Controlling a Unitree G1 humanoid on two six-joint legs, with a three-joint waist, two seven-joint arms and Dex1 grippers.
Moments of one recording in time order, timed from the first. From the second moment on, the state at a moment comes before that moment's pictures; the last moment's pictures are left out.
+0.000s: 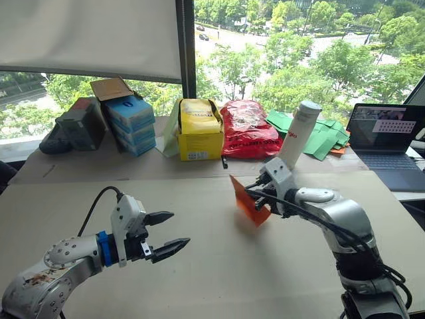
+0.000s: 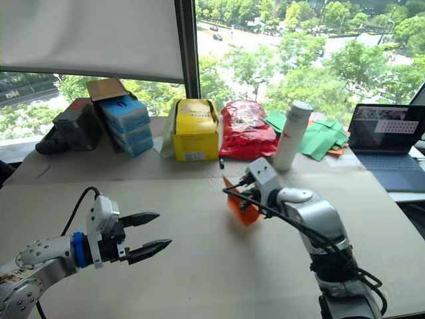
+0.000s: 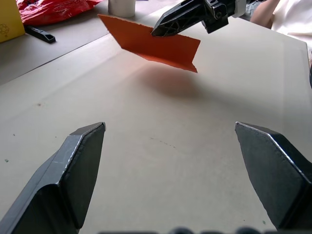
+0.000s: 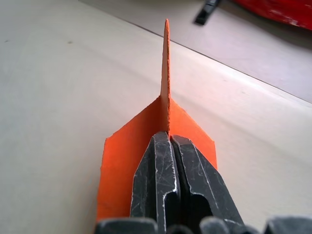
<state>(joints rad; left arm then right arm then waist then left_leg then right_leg) 0.04 0.76 0.20 -0.65 -0.75 0.69 -0.73 -0.58 -0.49 -0.04 -0.34 0.18 1.27 0.51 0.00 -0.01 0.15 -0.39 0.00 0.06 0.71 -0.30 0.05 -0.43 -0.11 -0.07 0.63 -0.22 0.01</state>
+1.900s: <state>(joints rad) 0.08 0.45 0.35 -0.45 -0.55 0.43 -0.45 -0.17 -0.24 0.03 -0.34 0.18 0.44 0.39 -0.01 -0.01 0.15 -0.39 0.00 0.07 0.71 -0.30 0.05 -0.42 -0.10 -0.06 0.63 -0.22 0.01</state>
